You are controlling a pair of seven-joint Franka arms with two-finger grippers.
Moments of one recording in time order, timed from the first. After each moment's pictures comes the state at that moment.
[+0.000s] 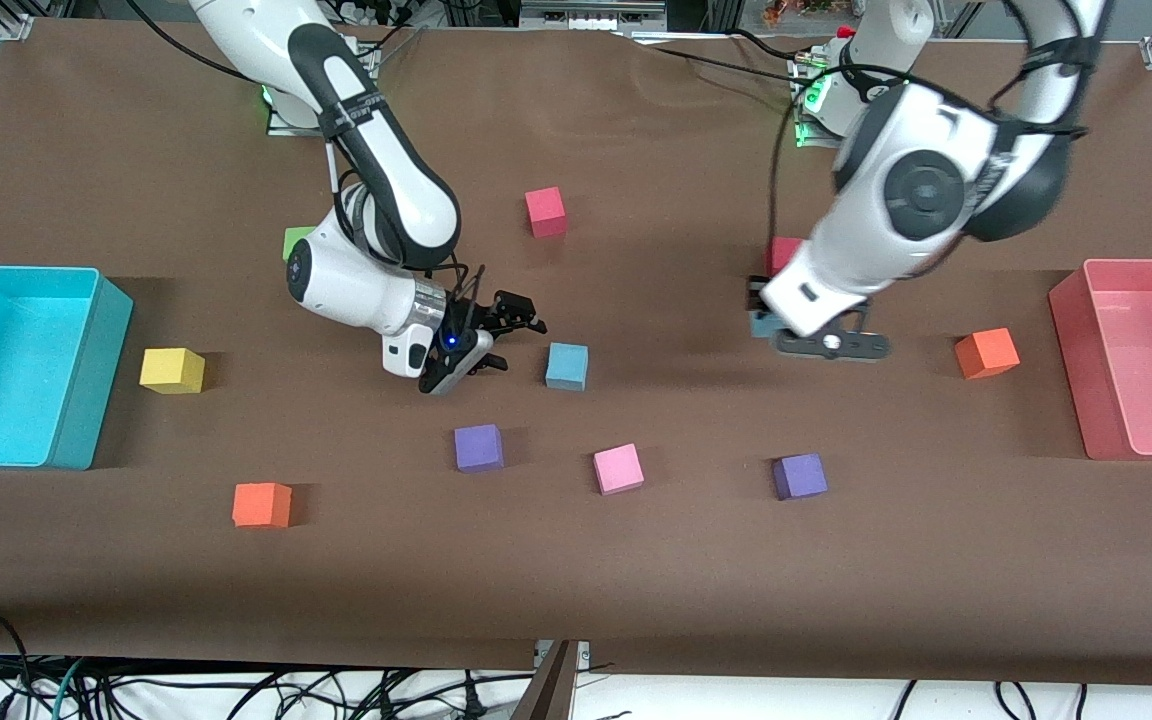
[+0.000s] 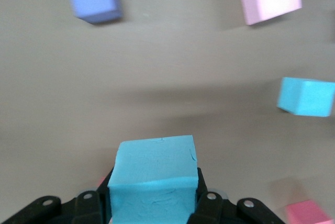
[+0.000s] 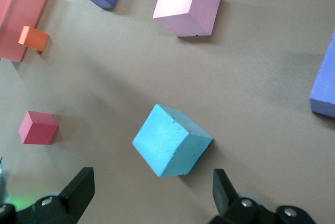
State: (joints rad) left arm -0.31 0.30 -0.17 -1.70 -0.05 1.88 -0.46; right arm 0.58 0.51 -0.02 -1.92 1.31 2.51 -1.03
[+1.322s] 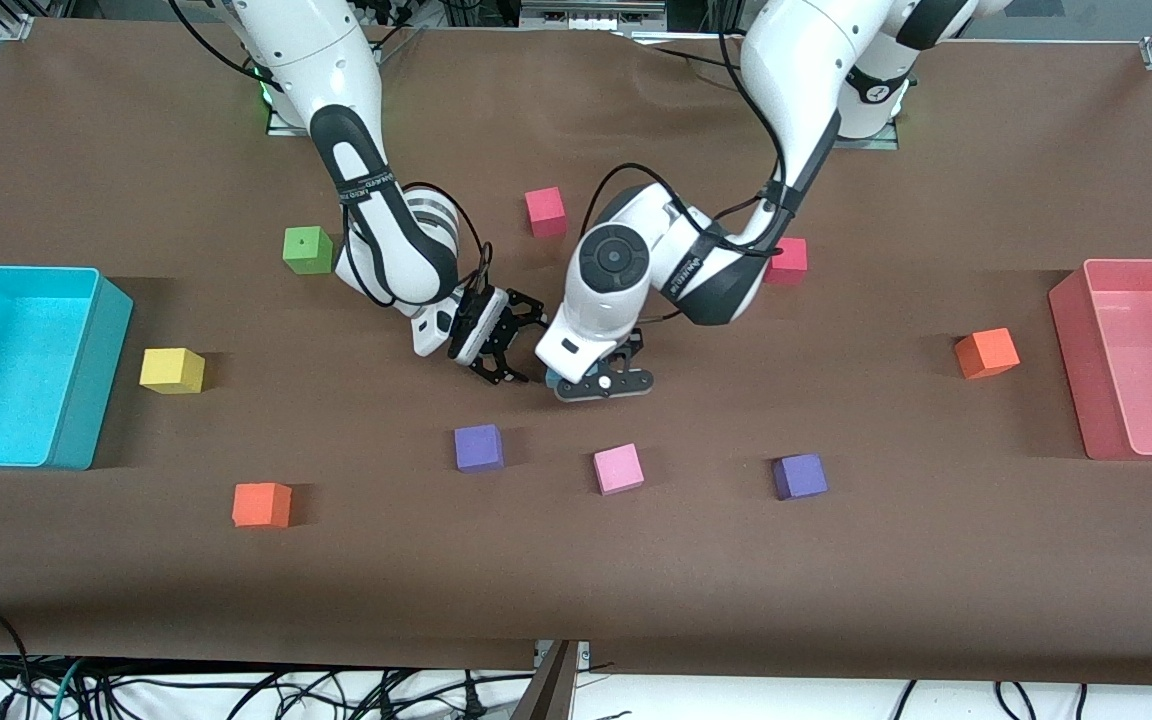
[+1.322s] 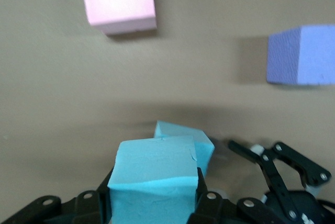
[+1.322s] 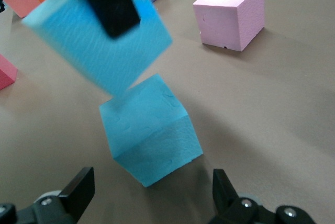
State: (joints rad) left arm -0.67 0.81 -0.07 -1.25 -0.05 2.08 -0.85; right arm 0.65 0.66 -0.02 -1.92 2.00 2.59 -2.09
